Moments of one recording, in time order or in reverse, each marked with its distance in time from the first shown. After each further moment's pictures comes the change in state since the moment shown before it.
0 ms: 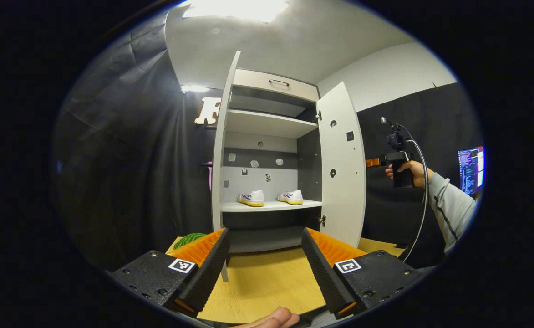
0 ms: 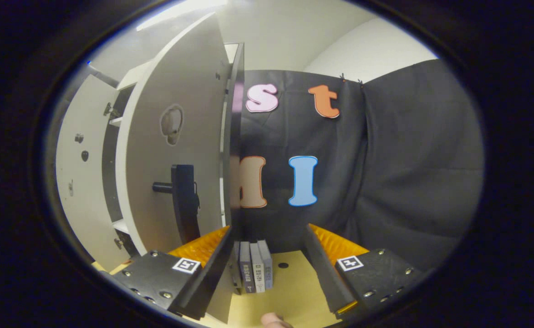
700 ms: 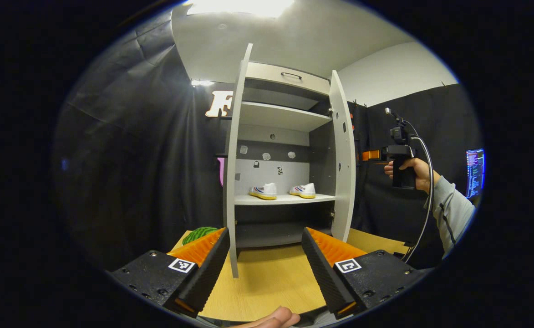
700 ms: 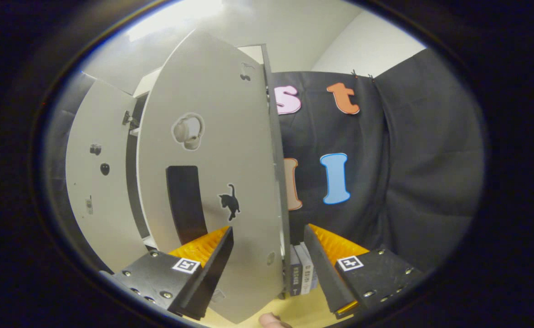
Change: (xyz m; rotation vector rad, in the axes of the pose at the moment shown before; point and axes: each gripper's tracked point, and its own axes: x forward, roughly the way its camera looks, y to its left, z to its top) left arm 0.007 0.032 -0.010 -0.007 0.037 0.081; right arm 0.005 0.119 -0.007 0.110 -0.032 0.112
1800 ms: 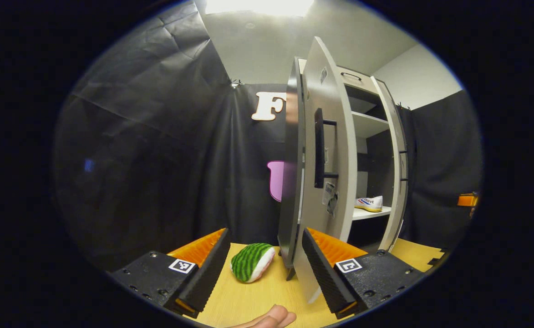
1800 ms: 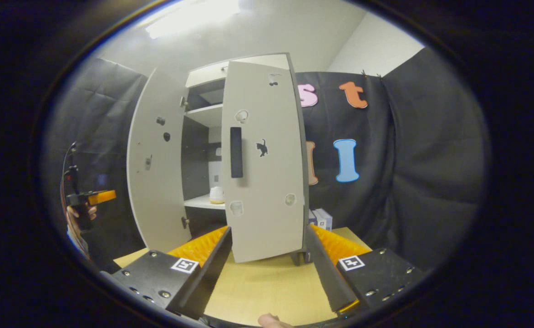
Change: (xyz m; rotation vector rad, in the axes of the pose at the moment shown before) left arm 0.078 0.182 0.041 0.002 -0.023 0.240; right arm -0.203 0.011 -0.105 -0.056 0.038 0.127
